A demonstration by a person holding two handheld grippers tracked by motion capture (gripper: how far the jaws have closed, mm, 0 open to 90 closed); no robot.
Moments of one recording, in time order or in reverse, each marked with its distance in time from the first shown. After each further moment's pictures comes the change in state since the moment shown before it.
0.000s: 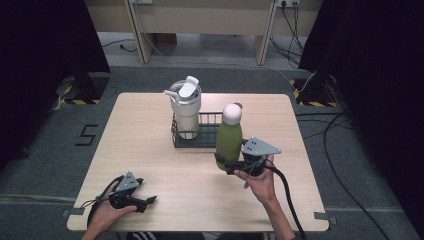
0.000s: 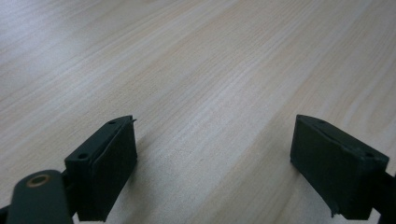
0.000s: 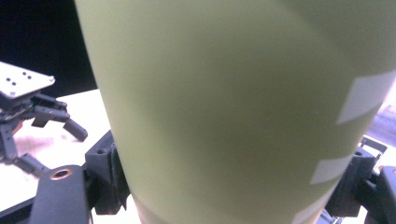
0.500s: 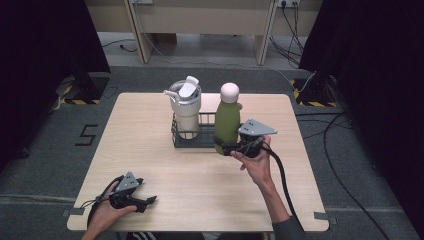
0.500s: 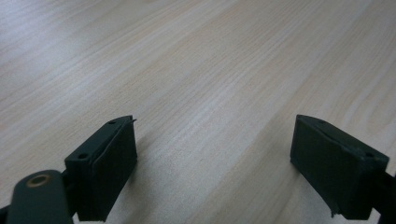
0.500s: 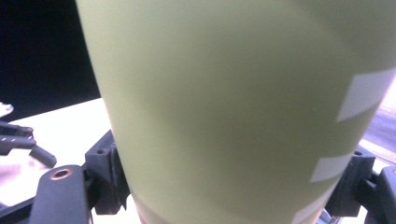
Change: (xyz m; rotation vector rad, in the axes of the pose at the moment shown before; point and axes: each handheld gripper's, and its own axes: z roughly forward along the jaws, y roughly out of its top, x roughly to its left) left arm 0.000 0.000 0.000 0.004 0.000 0.003; right arm -0.029 0.027 0.025 -0.002 -0.040 0.020
